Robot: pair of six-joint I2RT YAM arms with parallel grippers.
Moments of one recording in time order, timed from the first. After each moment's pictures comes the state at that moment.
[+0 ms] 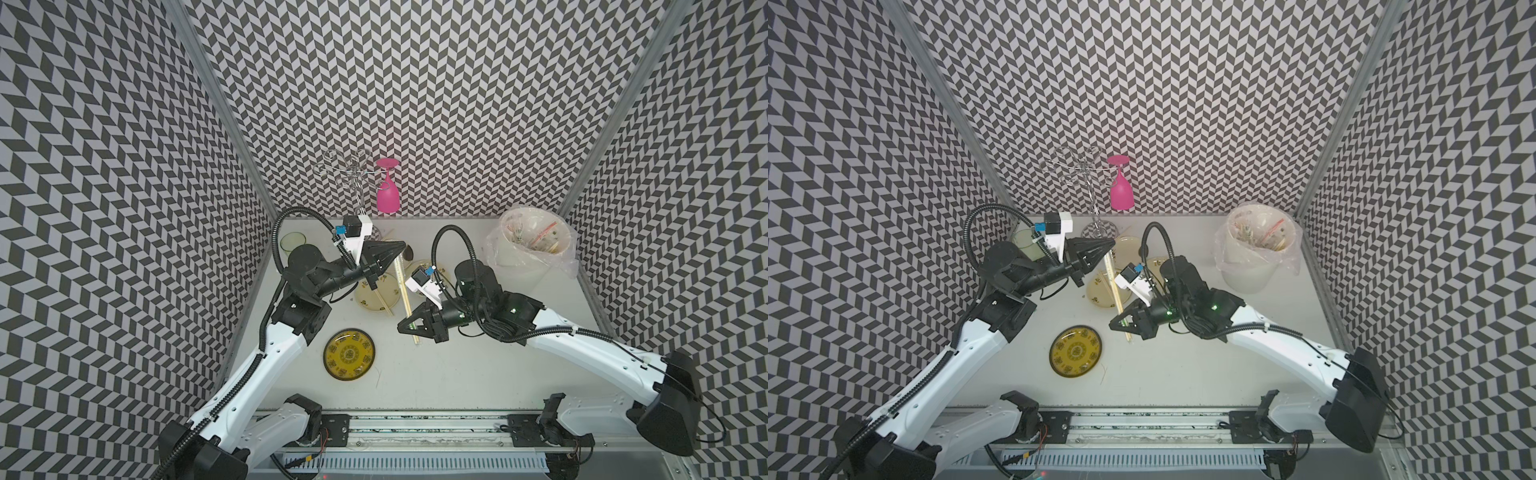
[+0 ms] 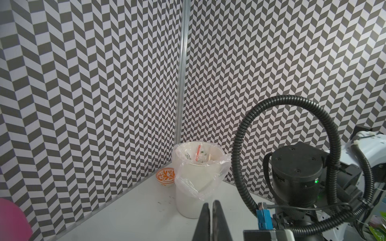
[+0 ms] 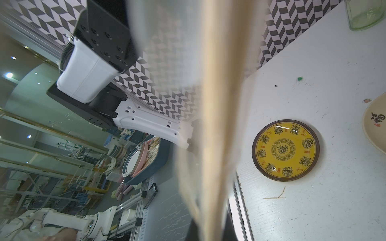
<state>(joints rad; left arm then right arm) -0.43 1.04 0.97 0.28 0.67 -0.22 0.89 1.31 1.08 -0.21 -0.80 0.39</state>
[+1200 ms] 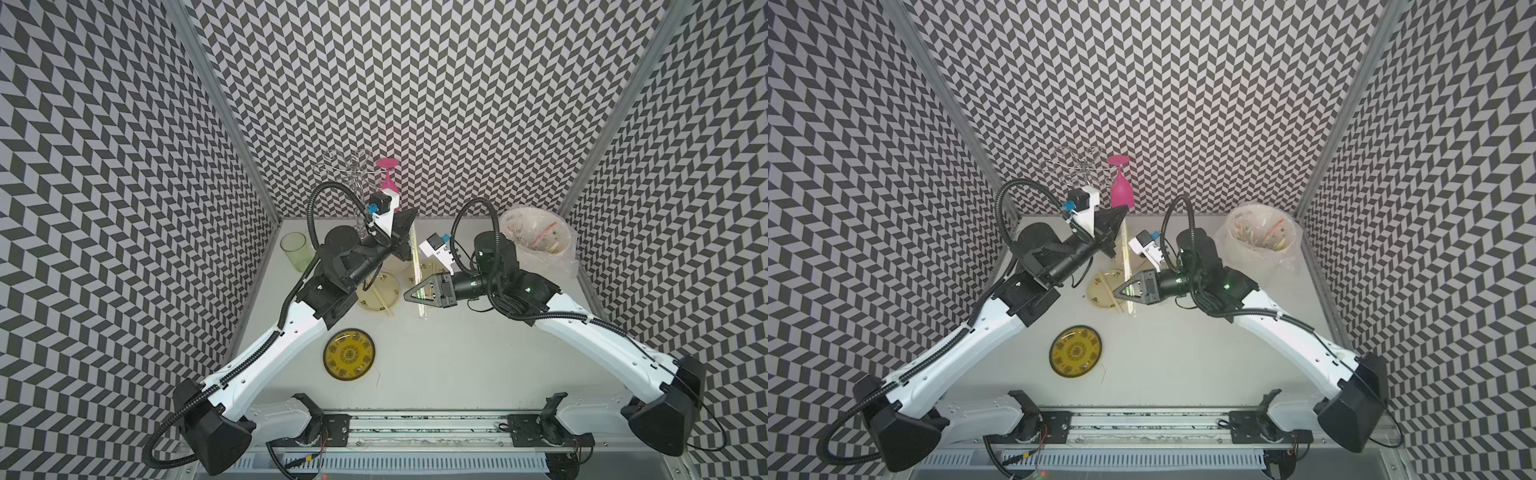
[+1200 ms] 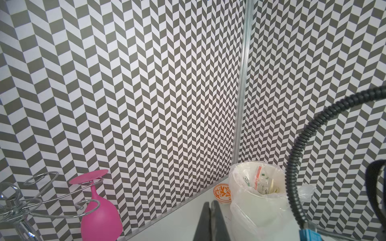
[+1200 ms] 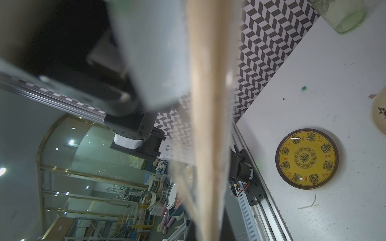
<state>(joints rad) -0.68 1.23 1.21 0.15 0.08 -0.04 0.71 1.33 1.25 -0.22 -0.90 0.74</state>
